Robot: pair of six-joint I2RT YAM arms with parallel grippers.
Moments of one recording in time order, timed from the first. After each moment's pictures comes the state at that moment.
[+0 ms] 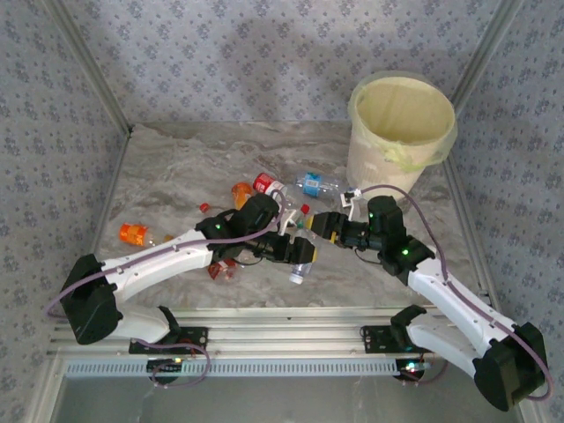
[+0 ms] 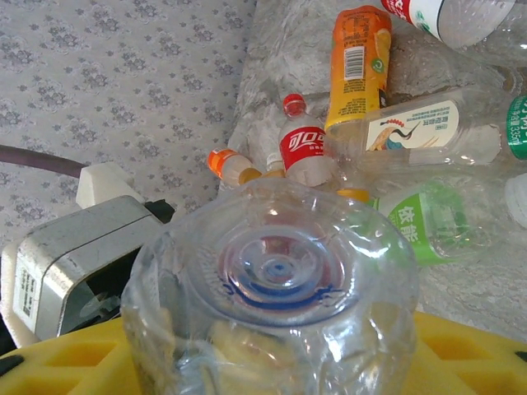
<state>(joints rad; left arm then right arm) -0.96 1.36 1.01 -0.37 0.50 -0.79 0.51 0.93 0.61 -0.09 -0.58 0.91</state>
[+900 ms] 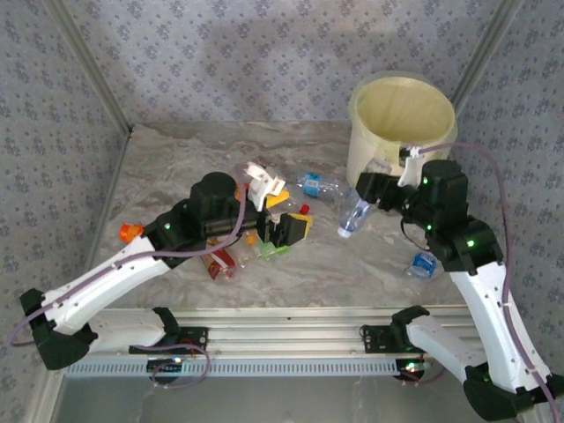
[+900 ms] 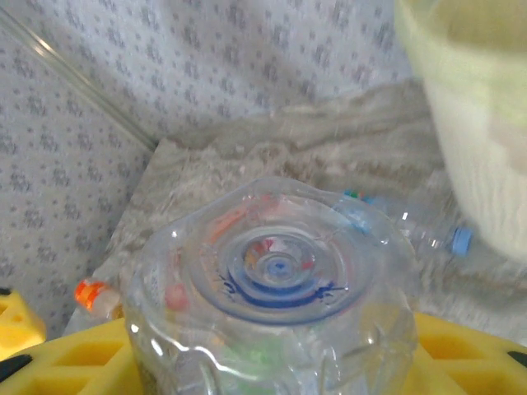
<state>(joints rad) -0.96 1.09 1.17 -0.31 0.21 -0.28 0.33 0.90 1.29 -0.77 -0.16 0.44</state>
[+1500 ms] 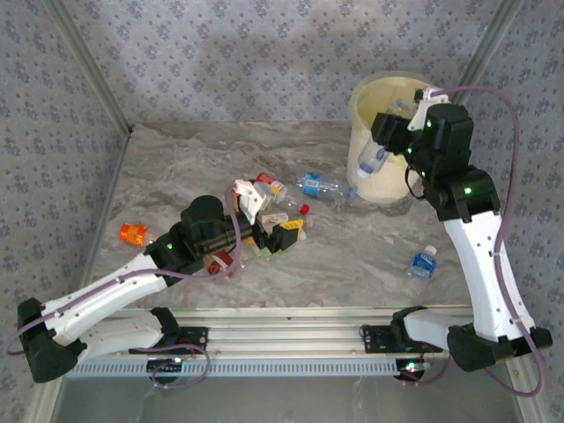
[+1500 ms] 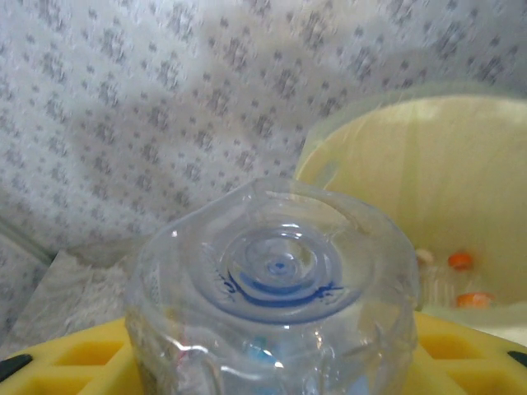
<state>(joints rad) -0.96 1.00 0.89 0.00 0.12 -0.12 0.26 1.20 1.66 -0.72 0.10 0.33</state>
